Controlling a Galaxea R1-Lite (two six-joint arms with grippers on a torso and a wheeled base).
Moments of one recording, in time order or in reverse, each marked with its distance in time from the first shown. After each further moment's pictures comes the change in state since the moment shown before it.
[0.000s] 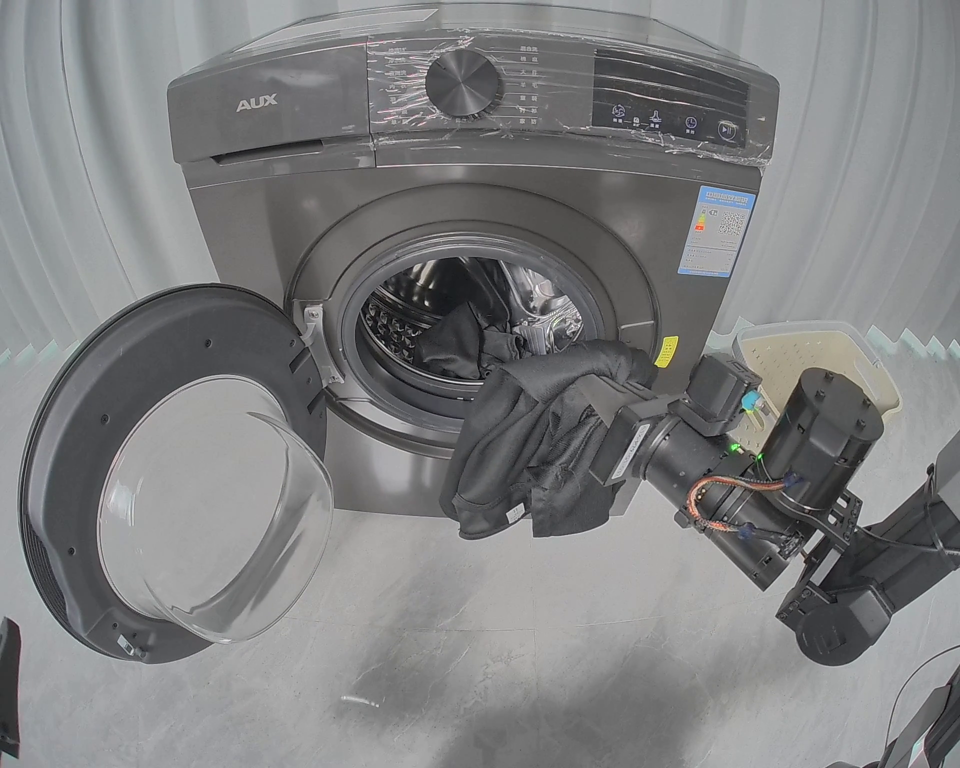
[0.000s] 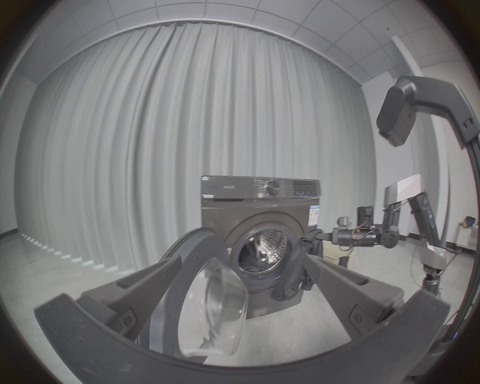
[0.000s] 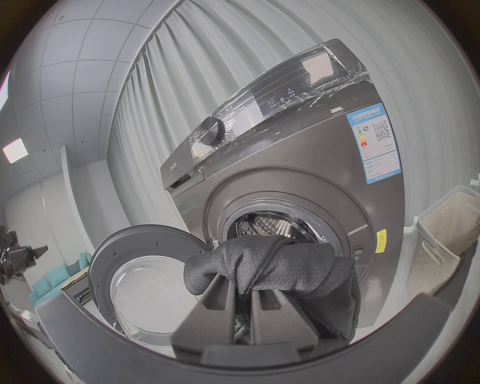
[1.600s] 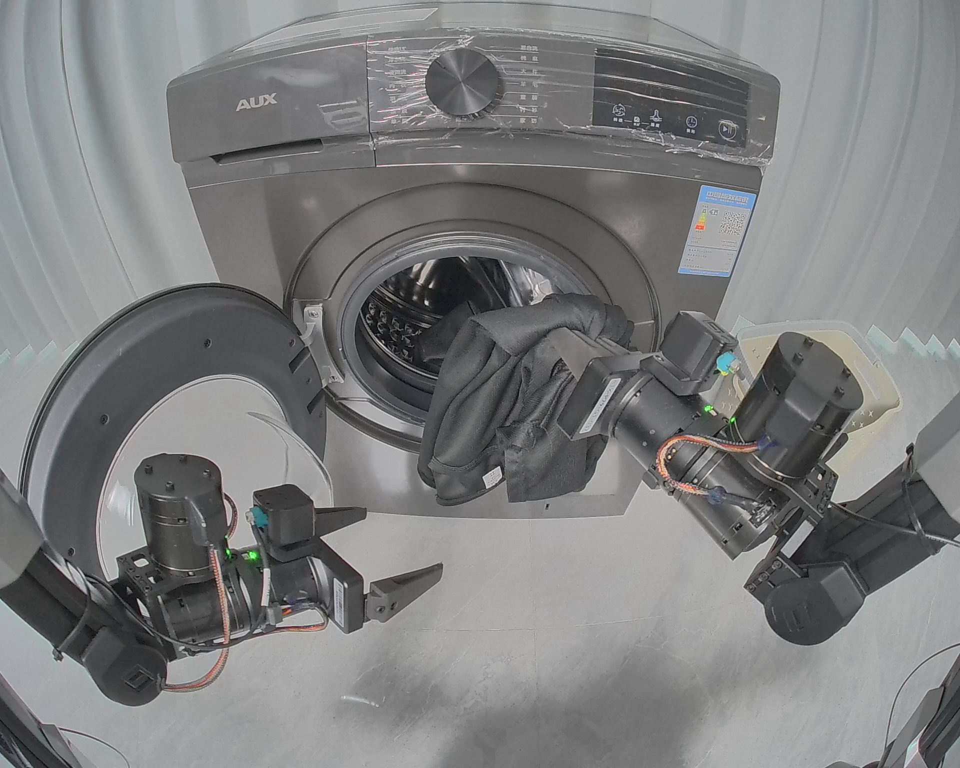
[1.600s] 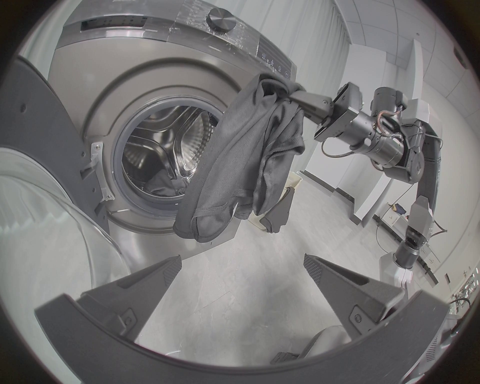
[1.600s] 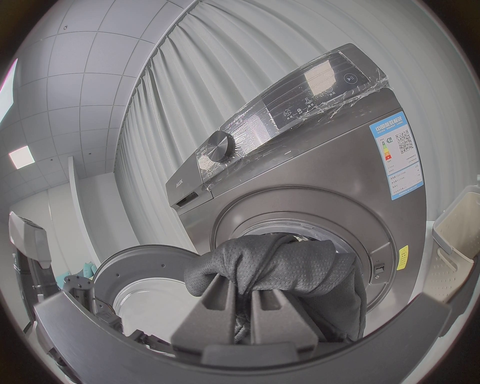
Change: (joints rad) left arm -0.485 1.574 -0.010 -0.987 -0.011 0.019; right arm 0.011 0.058 -0.149 -0.008 0.013 0.004
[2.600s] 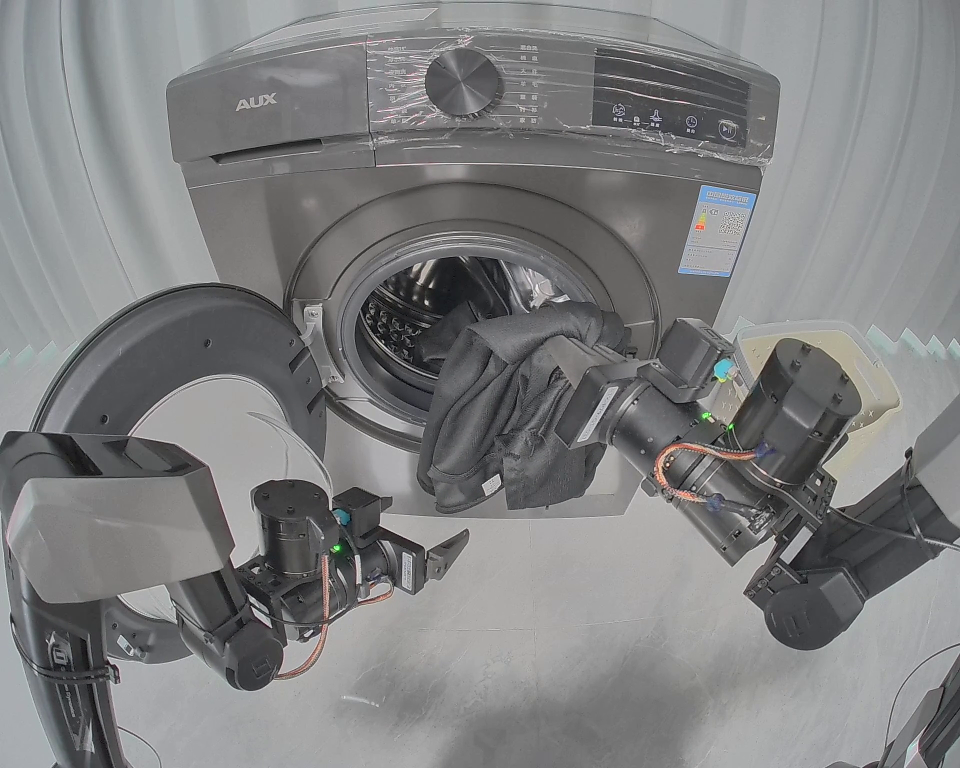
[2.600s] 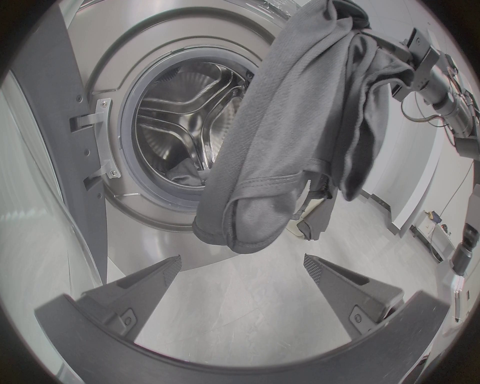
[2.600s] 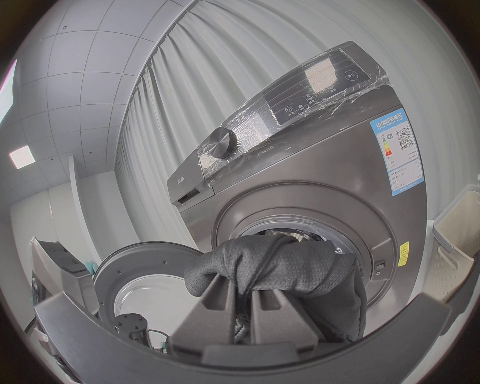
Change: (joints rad) left arm -0.004 0.457 -0.188 -0.324 0.208 -0.037; right arm 0.006 0.001 0.012 -0.001 0.000 0.000
